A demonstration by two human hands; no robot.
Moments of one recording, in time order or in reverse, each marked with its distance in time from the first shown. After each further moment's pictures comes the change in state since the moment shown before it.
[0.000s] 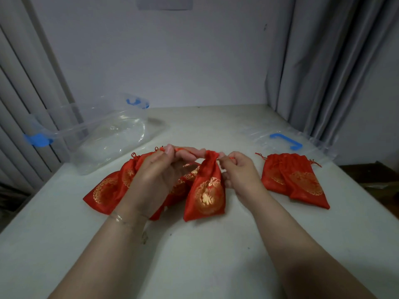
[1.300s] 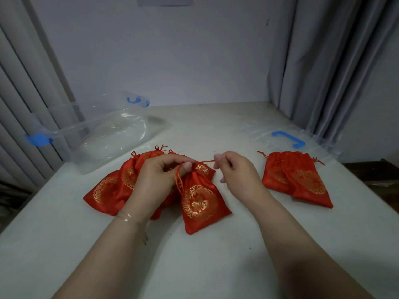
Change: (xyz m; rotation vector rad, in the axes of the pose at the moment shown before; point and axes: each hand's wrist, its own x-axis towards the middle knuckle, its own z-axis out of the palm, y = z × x) left_hand 0.005 -0.011 -0.006 0.655 0.377 -0.115; right_hand -0.016 -0.017 0.000 -0.572 -0.075 -0.258
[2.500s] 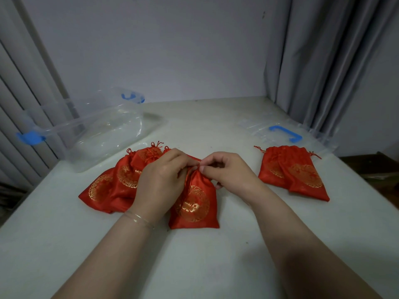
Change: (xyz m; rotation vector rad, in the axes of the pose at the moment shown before) left_hand -0.004 -0.015 0.010 0.668 0.056 0.599; right_hand -0.004 -0.009 -0.001 0.328 -0.268 0.163
